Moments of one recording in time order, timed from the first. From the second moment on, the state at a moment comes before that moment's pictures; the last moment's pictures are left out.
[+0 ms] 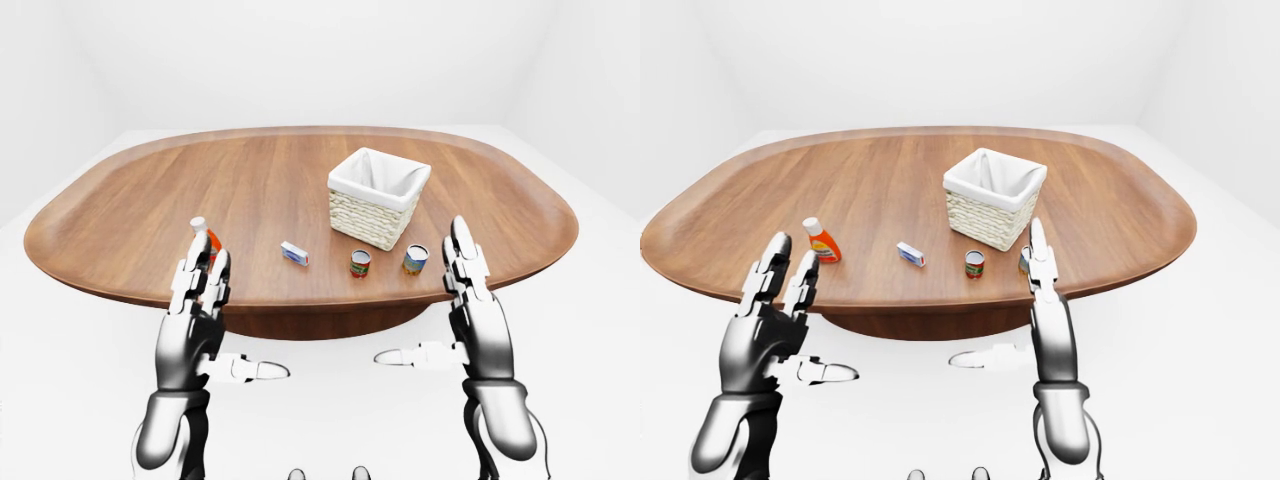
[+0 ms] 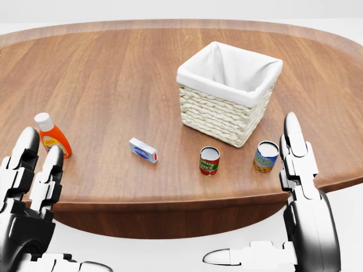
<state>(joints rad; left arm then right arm) 0.29 -0.01 0.11 -0.58 -0.19 0.01 -0.25 0.30 -0.03 0.12 -0.71 -0.26 0.09 -0.02</state>
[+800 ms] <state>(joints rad) 0.30 -0.02 0.12 -0.61 -0.22 0.01 -0.27 0.32 -0.03 0.14 -0.72 -0.30 0.09 -0.03</state>
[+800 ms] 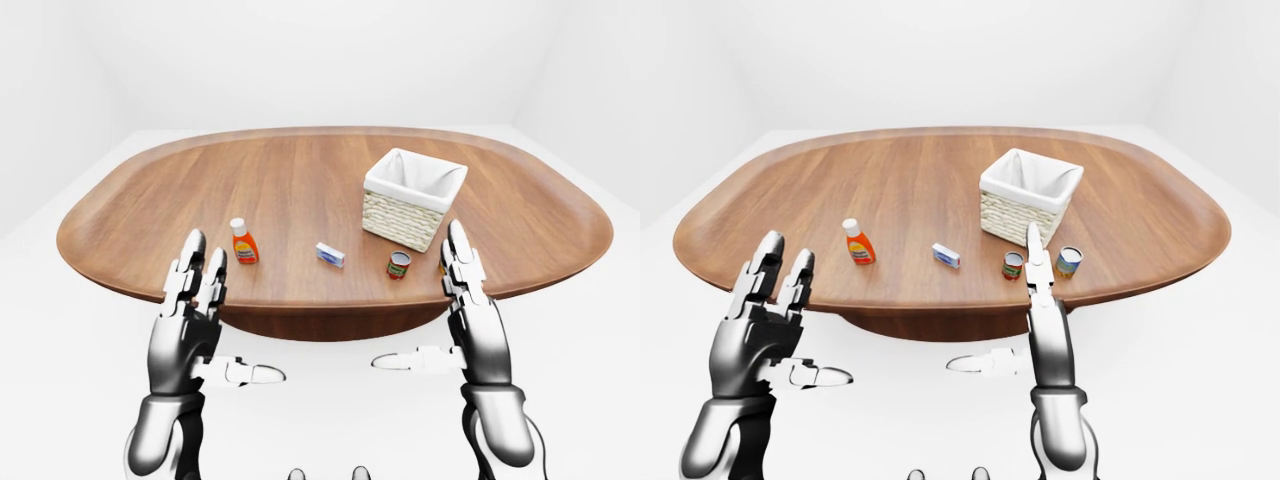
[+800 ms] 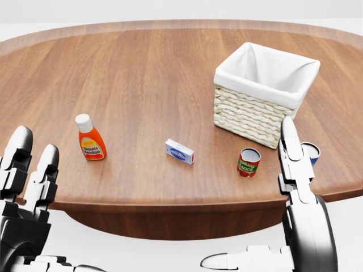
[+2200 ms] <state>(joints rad) 0.30 -0.02 0.15 -0.63 -0.24 0.01 -0.29 0.34 -0.03 0.14 -0.74 -0.29 0.09 -0.03</state>
